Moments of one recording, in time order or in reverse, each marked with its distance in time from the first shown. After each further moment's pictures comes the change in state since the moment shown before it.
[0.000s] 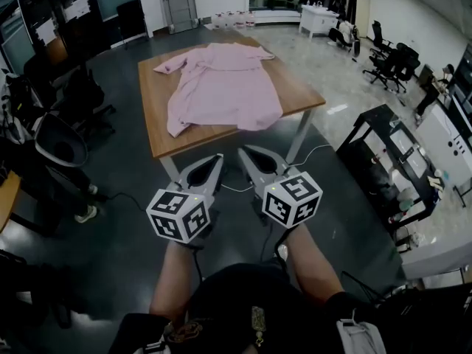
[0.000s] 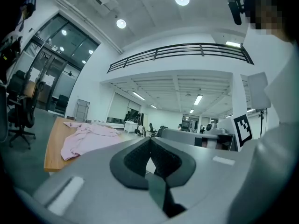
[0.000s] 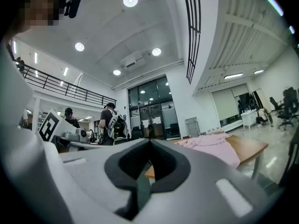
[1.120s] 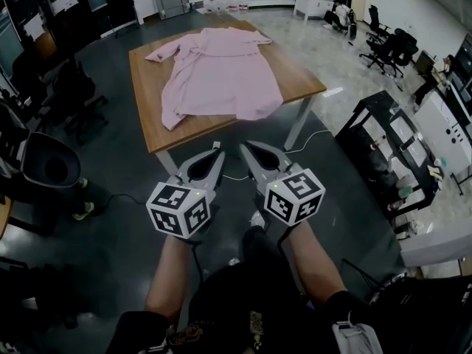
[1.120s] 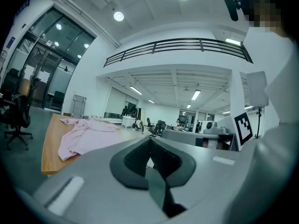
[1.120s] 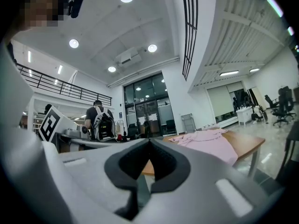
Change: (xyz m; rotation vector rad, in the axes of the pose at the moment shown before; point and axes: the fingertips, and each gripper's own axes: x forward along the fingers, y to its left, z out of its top) left arm 0.028 0.027 -0.016 0.009 0.071 -0.041; right arm 0.023 -0.024 -0.024 0.021 0.040 -0.047
